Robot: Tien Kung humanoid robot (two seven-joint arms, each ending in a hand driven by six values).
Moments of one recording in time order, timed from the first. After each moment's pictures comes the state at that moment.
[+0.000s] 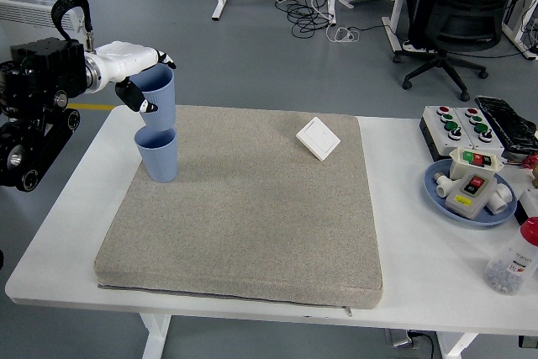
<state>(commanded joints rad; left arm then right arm) -1.16 0.38 -1.03 -0.73 2.27 -0.48 -0.08 0.13 -0.14 1.07 0.18 -1.04 0.10 -0.21</state>
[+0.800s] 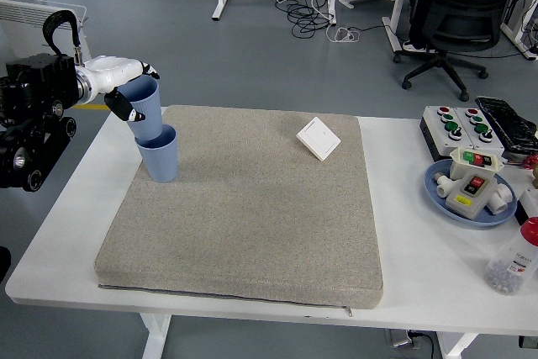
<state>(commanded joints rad) -1.18 0.34 -1.02 -0.53 2.27 -0.38 -0.11 0.14 -0.14 1.07 0.18 -1.04 0.10 -0.21</state>
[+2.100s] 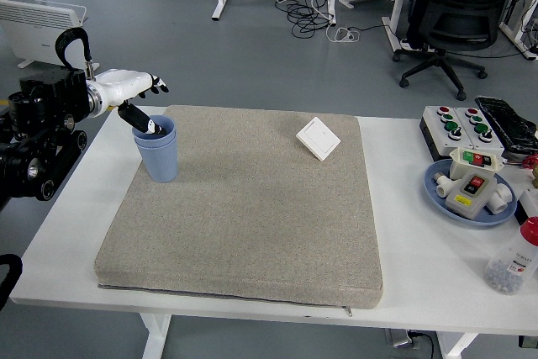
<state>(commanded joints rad) -1.16 0.31 -1.01 -0.49 2.27 -0.34 -0.15 0.13 -0.14 1.06 0.18 -1.04 0.10 -0.21</state>
